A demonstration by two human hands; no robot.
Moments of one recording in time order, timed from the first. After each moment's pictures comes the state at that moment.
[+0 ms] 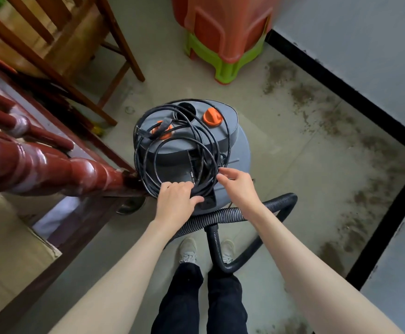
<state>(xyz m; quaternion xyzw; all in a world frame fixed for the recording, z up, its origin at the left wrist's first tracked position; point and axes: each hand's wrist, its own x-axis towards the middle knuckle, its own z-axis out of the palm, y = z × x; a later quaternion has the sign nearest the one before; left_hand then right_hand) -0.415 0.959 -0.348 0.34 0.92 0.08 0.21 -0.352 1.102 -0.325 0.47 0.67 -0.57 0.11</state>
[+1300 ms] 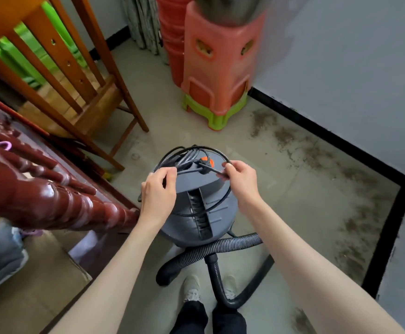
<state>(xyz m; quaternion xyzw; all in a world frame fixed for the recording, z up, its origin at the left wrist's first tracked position) -0.467 0.978 -0.189 0.14 0.89 0.41 0.12 -0.399 1.133 -0.207 0.49 0.61 -0.61 -0.09</state>
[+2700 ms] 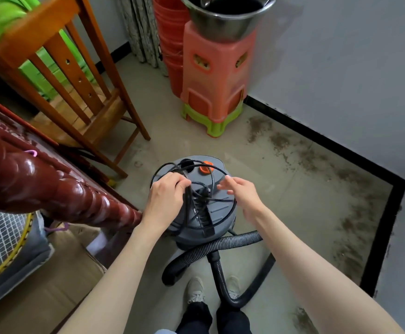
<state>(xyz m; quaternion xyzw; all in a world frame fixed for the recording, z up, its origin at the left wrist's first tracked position) -0.457 0.961 -0.153 0.30 0.88 0.35 0.12 -0.361 1.121 -0.188 0.45 0.61 -0.65 0.00</state>
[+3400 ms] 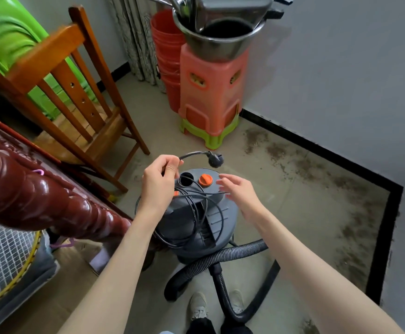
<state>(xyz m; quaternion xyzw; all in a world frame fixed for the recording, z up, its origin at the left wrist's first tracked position) -0.481 0.982 -0.103 0.18 0.81 0.54 0.12 -0.375 1.126 -0.157 0.42 0.62 -0.66 -0.02</state>
